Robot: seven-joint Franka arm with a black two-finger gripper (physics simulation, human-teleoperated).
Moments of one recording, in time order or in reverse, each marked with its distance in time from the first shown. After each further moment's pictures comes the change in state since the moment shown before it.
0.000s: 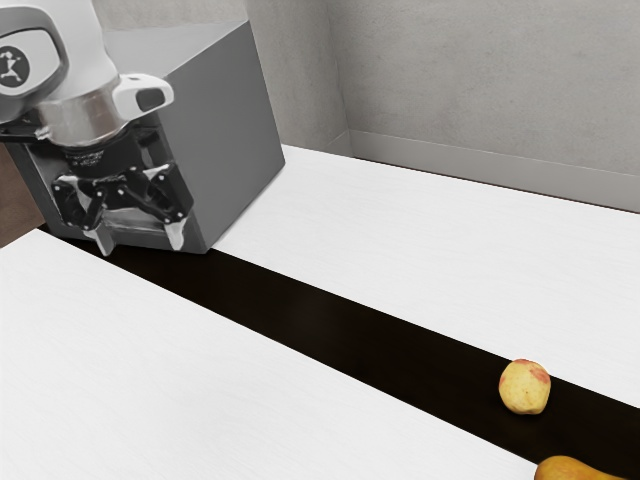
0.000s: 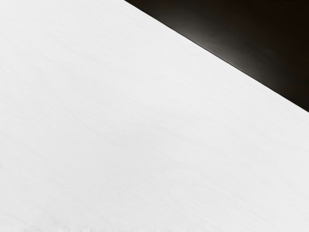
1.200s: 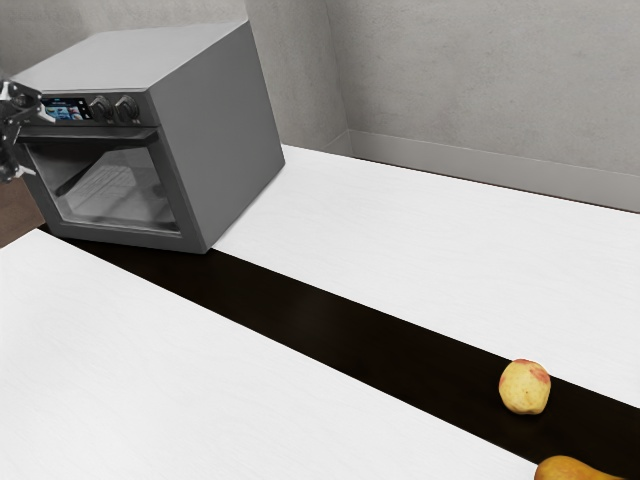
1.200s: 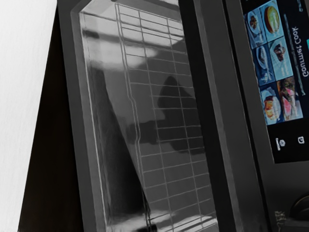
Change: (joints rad) arm 0.714 0.268 -0.133 0.063 -0.296 0.930 -0.503
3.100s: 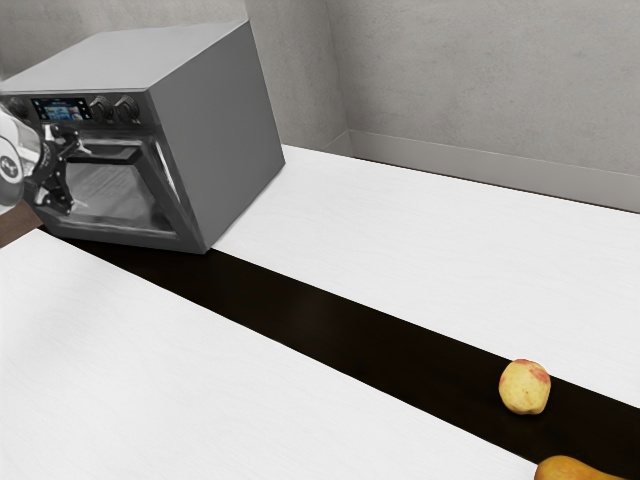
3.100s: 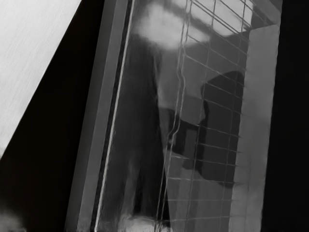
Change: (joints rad) arm -0.052 0.165 -0.001 -0.036 -0.013 0.197 -0.296
